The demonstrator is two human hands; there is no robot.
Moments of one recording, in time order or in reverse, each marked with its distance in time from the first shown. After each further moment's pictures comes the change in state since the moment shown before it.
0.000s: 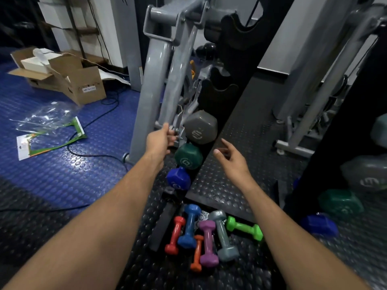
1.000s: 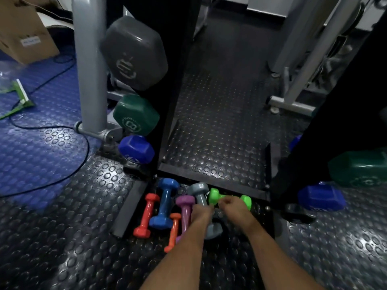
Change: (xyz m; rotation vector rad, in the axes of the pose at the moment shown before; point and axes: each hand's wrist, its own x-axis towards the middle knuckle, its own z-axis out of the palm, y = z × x) left_hand -0.065 -0.397 0.163 0.569 -0.174 -0.660; right_hand -0.060 0.297 0.004 -0.339 -0.246 0.559
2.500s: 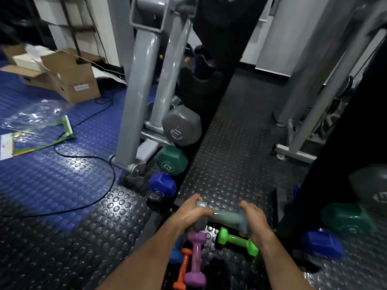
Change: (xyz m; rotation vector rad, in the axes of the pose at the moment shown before) left_hand -0.118 0.097 -0.170 0.039 -0.253 0.525; right_hand -0.032 -0.086 -0.076 0.663 0.158 0.036
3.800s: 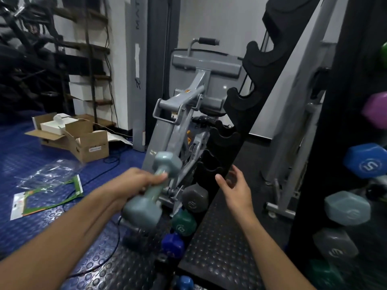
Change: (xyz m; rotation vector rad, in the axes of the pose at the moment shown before) left_hand -0.232 0.226 -0.214 -0.061 0.254 0.217; right_hand -0.180 -0.273 0.052 0.001 0.054 -0.867
